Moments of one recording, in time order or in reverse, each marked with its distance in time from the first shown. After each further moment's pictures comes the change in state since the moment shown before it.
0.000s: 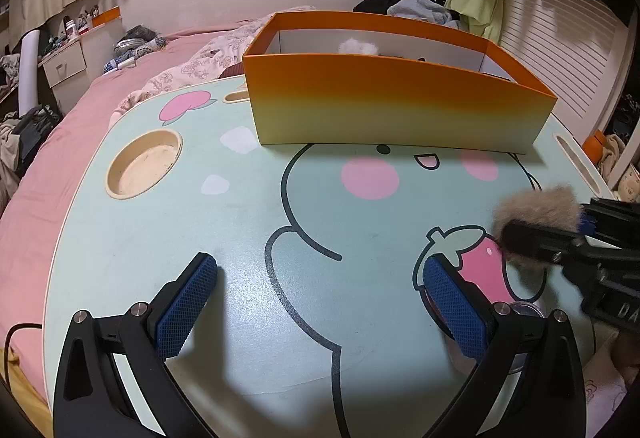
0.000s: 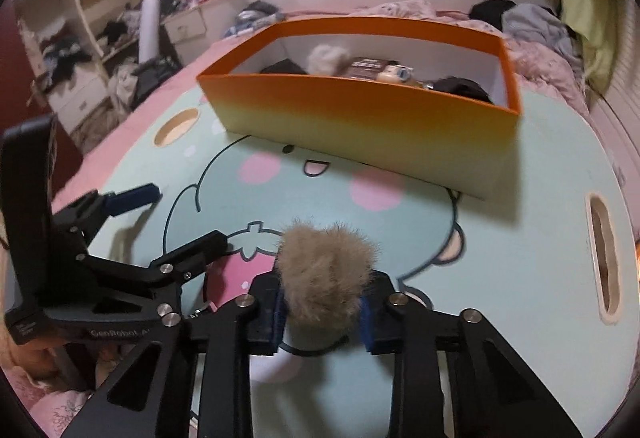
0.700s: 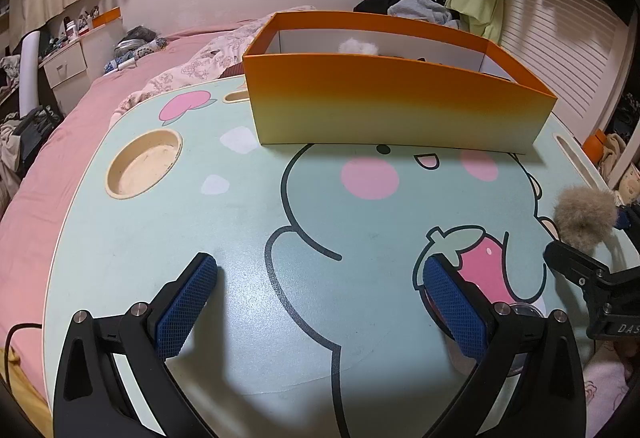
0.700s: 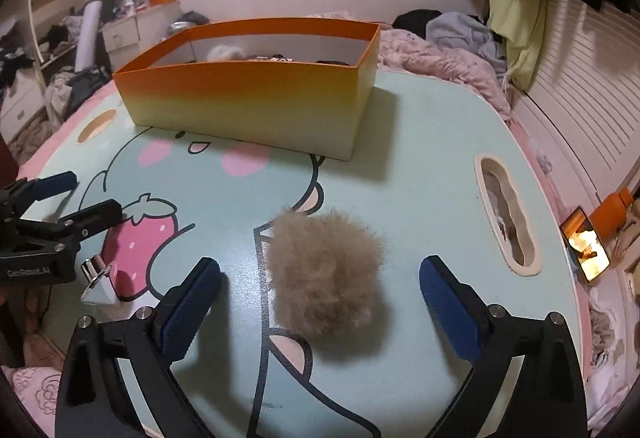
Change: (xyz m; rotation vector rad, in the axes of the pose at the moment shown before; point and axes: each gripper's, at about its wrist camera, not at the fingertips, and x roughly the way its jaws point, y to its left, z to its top) left arm -0.010 -0.001 -0.003 0.005 0.000 0.002; right arm -0.022 -0.033 -0.025 0.005 -0.044 -0.280
